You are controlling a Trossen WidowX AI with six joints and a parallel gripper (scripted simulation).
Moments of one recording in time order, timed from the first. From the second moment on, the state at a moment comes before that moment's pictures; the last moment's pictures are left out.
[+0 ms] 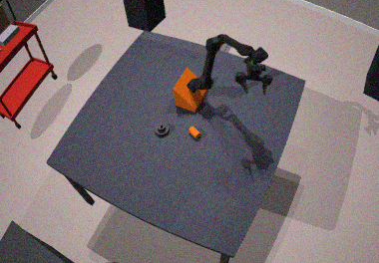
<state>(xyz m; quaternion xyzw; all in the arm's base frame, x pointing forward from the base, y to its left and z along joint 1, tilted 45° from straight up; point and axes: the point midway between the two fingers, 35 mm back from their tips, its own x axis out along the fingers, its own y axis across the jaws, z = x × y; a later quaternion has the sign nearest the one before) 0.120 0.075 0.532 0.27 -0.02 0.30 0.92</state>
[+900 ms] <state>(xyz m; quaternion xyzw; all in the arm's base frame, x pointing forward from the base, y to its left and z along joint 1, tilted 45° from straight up) 0.235 0.096 0.098 0.68 0.64 -0.33 0.16</state>
